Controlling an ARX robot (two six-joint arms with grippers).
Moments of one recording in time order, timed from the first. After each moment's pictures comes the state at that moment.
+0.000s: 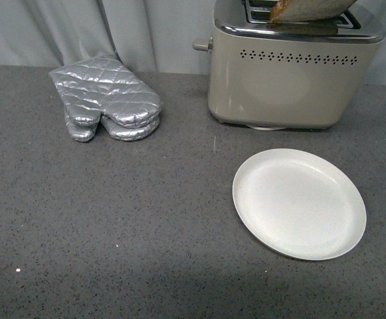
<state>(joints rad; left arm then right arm) 0.00 0.00 0.02 0.00 0.00 -0.01 0.32 1.73 1.25 -0.11 0.31 1.48</state>
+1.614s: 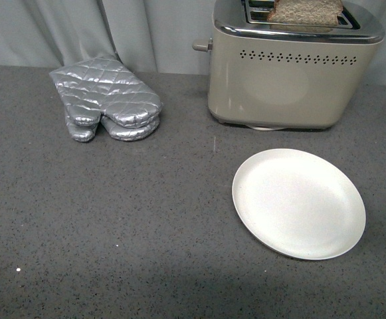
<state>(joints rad) 0.00 0.00 0.02 0.00 0.00 -0.01 0.22 0.85 0.18 0.64 0.22 -0.04</state>
